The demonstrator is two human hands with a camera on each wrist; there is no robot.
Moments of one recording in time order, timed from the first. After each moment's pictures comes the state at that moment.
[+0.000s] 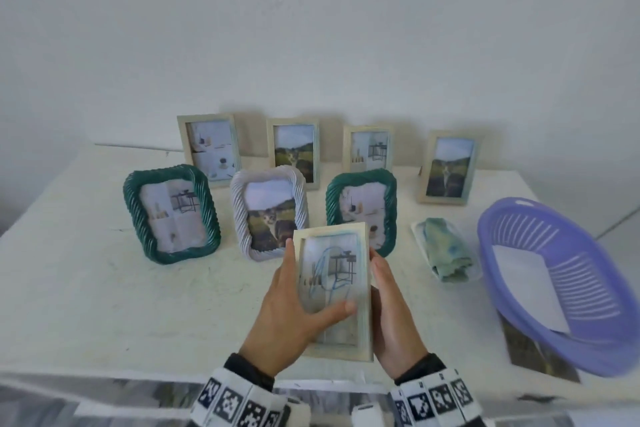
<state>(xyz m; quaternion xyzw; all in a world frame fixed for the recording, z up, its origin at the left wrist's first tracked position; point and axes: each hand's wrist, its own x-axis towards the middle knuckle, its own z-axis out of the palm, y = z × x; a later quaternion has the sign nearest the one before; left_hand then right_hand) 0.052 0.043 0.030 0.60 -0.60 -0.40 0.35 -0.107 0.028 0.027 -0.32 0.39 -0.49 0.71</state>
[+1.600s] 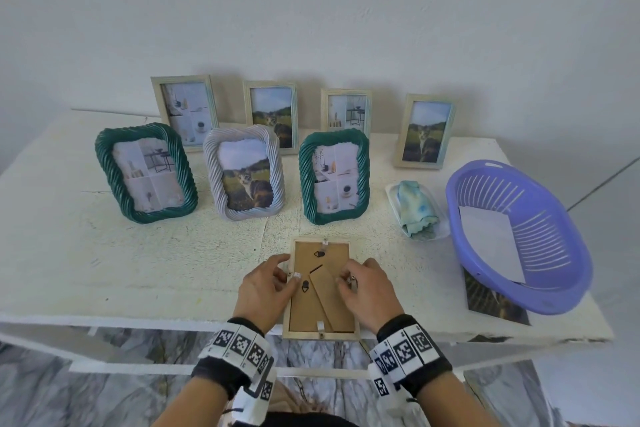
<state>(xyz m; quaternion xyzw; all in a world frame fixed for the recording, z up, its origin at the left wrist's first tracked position) 0.038 0.054 -0.080 0.69 -0.60 -0.27 0.31 -0.164 0.042 -0.047 -0.73 0.62 -0.15 0.27</state>
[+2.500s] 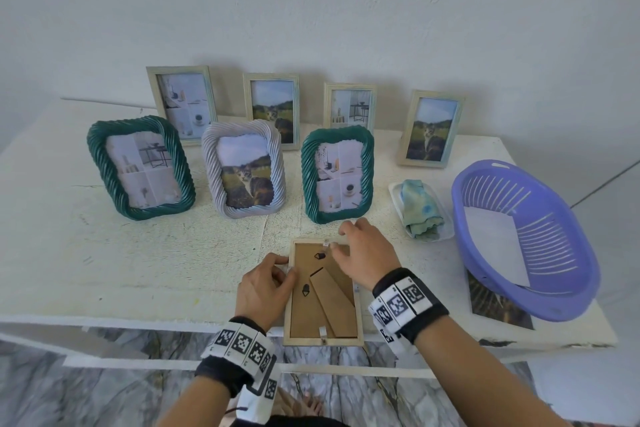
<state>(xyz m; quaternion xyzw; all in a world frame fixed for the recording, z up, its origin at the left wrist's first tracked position) 0.035 0.047 -0.083 0.72 -0.56 -0.27 0.31 -0.151 -0.017 -0.031 -0.79 0.60 -0.07 0.14</state>
